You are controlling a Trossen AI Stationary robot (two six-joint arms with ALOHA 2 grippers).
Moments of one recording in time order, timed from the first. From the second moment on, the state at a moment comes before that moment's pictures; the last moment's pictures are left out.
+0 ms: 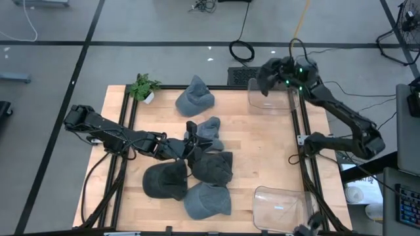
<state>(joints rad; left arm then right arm) -0.29 1.47 1.07 0.00 -0.58 0.56 -1.04 1.11 0.84 0.03 -0.35 0.11</state>
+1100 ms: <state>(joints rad) -0.28 1.47 1.07 0.00 -0.58 0.54 -1.11 1.13 0.87 -0.42 -0.46 -0.05</state>
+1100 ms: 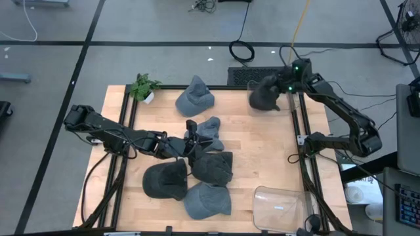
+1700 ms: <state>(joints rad) -0.28 1.47 1.07 0.00 -0.58 0.51 -1.11 1.15 0.87 -0.38 -0.12 -0.07</state>
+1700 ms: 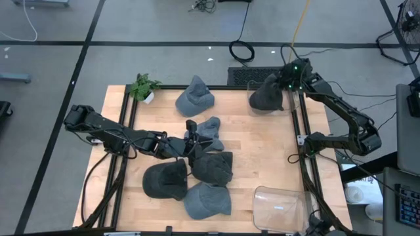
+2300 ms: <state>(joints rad) -0.27 1.47 1.07 0.00 -0.58 0.52 -0.86 1.11 0.86 -0.40 -0.06 -0.16</state>
